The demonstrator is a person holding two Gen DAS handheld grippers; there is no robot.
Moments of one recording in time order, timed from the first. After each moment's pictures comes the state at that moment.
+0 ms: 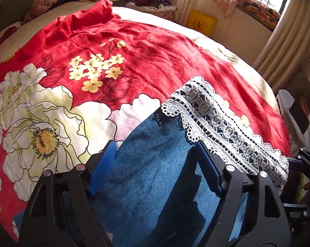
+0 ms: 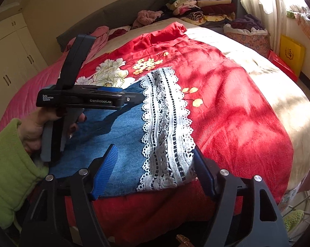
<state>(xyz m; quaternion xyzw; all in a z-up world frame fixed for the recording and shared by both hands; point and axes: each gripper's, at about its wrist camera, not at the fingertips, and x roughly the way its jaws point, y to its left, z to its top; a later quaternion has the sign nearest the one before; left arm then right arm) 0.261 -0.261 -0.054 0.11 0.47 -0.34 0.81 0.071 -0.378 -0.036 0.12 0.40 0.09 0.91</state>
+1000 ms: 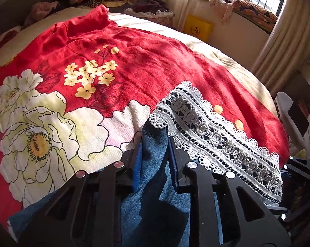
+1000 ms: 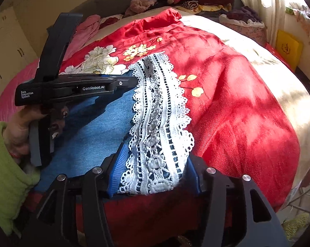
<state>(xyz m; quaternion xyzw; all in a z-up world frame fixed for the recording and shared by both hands) 0.252 -0.268 -0.053 0.10 0.45 -0.35 0.82 0.089 -0.368 -0.054 0.10 0.44 0.07 0.89</state>
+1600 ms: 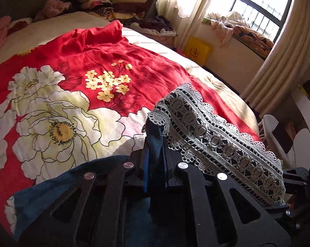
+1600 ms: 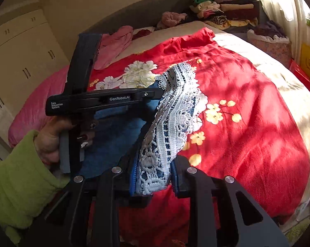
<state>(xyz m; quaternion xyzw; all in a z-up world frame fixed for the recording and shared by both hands) 0.232 -0.209 -0.016 0.02 0.41 -0.36 0.84 0.070 -0.333 0.000 0.11 0.36 0.19 0.91</state>
